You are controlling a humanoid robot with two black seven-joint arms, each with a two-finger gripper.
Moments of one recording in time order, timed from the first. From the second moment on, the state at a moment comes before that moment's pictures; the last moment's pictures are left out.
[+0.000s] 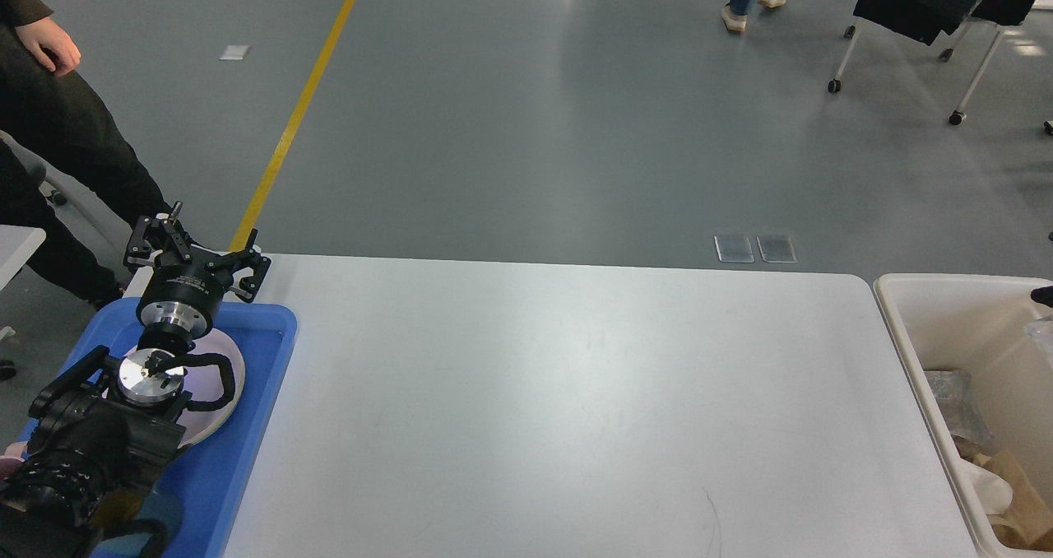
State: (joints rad) left arm -0.70 0.20 -1.12 -0.24 -0.19 -0.51 -0.16; right arm 1.14 -0.61 -0.63 0.40 0.03 -0.10 -0.55
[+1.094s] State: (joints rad) left arm -0.70 0.20 -1.12 -0.24 -0.19 -0.51 -0.16; right arm 0.99 -0.54 0.27 0.49 0.02 -0.09 -0.08
